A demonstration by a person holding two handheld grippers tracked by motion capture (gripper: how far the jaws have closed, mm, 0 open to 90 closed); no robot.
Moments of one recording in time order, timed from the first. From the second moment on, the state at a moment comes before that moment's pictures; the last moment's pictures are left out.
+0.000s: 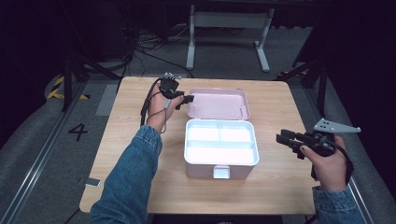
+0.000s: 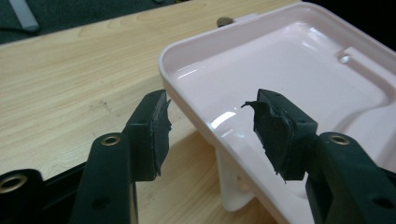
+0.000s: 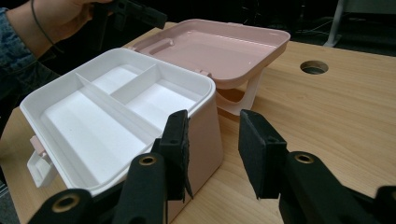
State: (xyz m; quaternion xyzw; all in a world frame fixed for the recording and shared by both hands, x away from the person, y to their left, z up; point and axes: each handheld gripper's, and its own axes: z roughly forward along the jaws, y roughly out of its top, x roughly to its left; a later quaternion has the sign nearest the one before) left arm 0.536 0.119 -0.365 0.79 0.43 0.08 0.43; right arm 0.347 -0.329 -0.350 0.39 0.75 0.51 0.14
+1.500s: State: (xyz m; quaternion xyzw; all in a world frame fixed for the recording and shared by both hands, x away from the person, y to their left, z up) left arm 0.357 0.215 -0.328 0.84 0.37 0.14 0.37; right arm 0.407 -0.330 -0.366 0.42 0.81 0.39 0.13
